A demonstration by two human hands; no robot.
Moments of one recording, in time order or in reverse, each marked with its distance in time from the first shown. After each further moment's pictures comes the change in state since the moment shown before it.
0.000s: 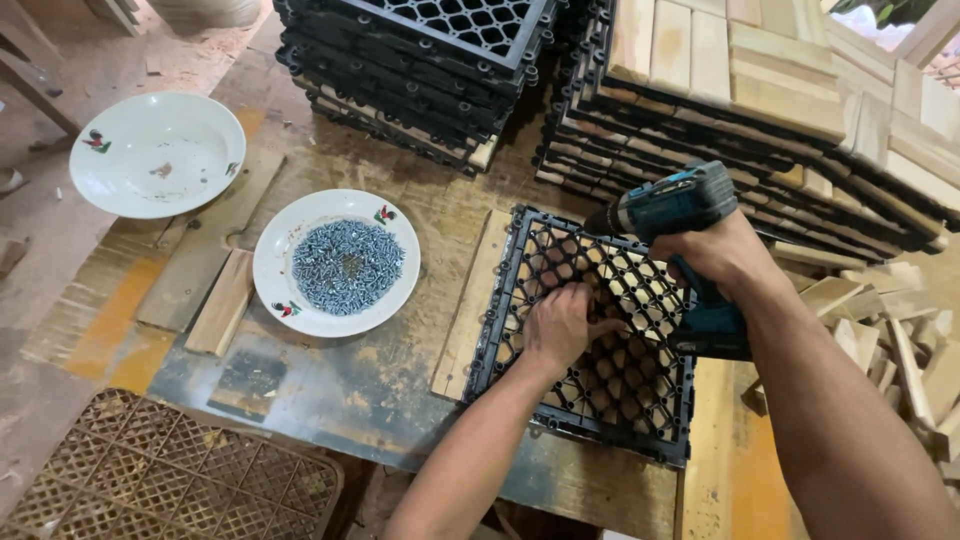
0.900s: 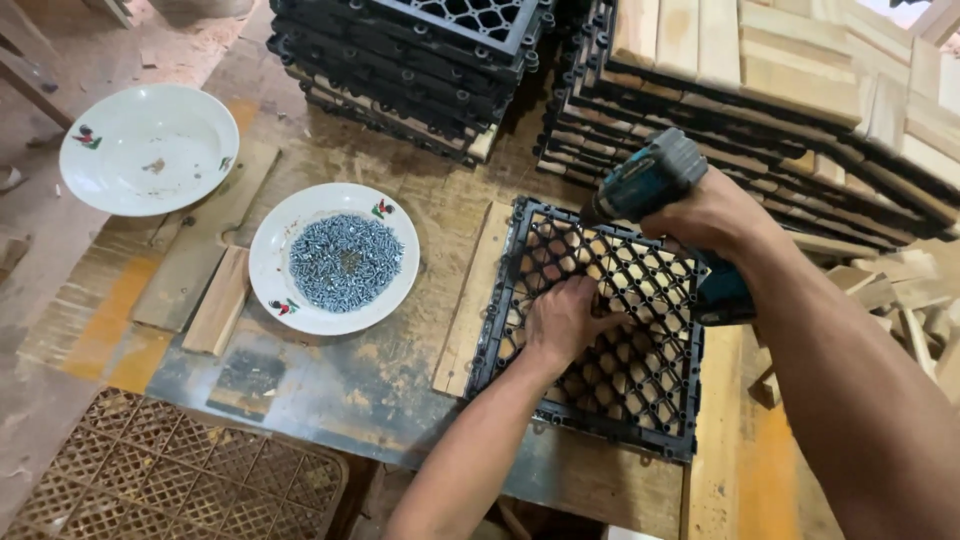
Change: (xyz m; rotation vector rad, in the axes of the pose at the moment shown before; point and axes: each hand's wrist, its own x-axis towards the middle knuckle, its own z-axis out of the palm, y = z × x) left_hand 0.016 0.008 -0.019 -0.033 -0.116 -0.054; right_hand 0.037 -0.036 0.015 -0.295 -0.076 0.059
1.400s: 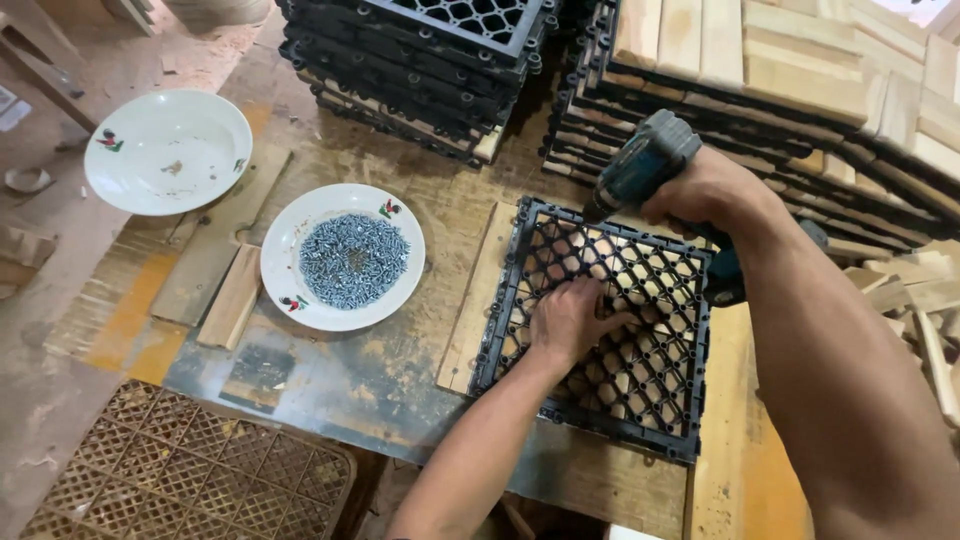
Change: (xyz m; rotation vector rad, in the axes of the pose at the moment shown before) left_hand -0.010 0.003 0.006 -0.011 0.043 0.007; right_hand 0.019 -0.006 -0.009 -0.179 -0.087 0.007
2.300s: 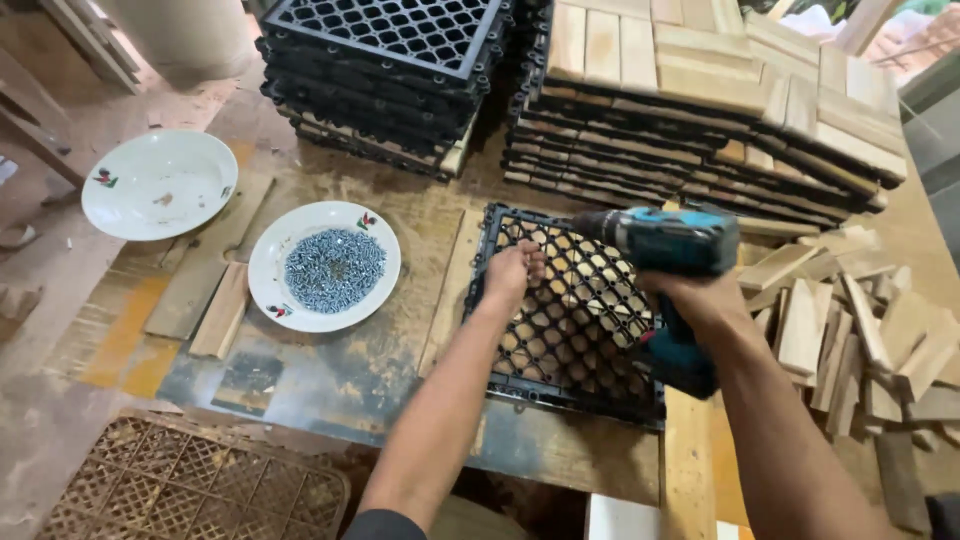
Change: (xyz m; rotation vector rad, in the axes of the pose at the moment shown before) left_hand 0.058 -0.037 -0.006 -0.988 -0.230 -0.879; right_hand -0.127 0.113 0.054 0.472 0.424 0.083
